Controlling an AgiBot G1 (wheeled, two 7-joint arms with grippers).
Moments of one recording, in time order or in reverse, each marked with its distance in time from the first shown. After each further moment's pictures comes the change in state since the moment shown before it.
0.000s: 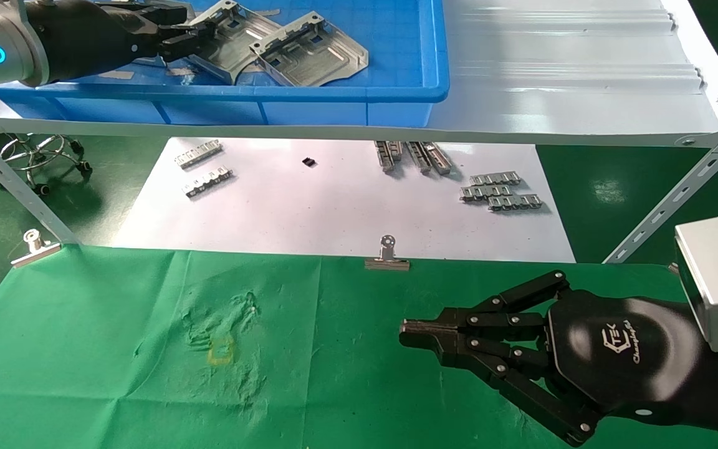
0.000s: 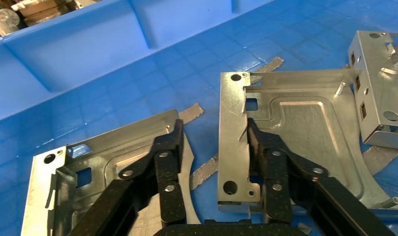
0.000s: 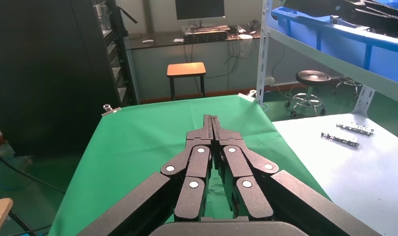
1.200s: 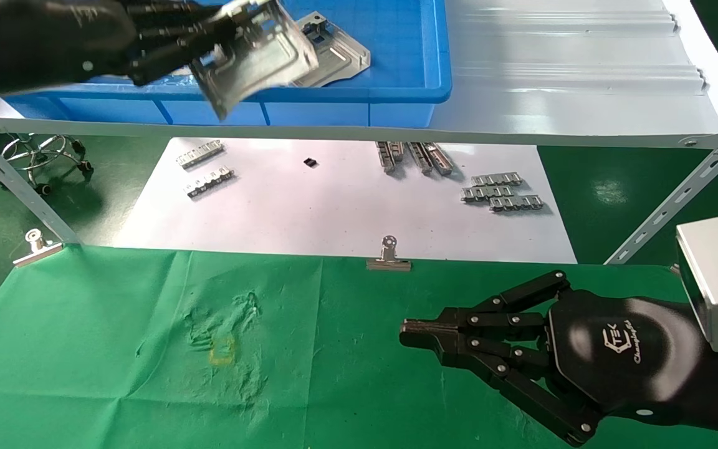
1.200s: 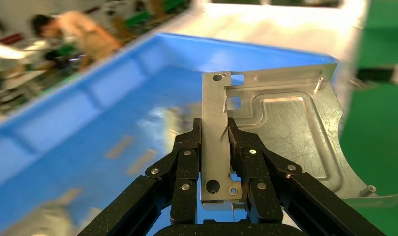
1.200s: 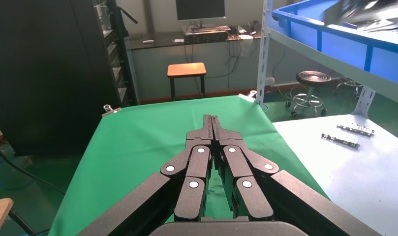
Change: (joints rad) left arm 0.012 -0.183 -0.057 -0.098 -0.102 0.585 0.197; right arm 0.000 0.000 -0.001 0.000 0.000 0.000 0.000
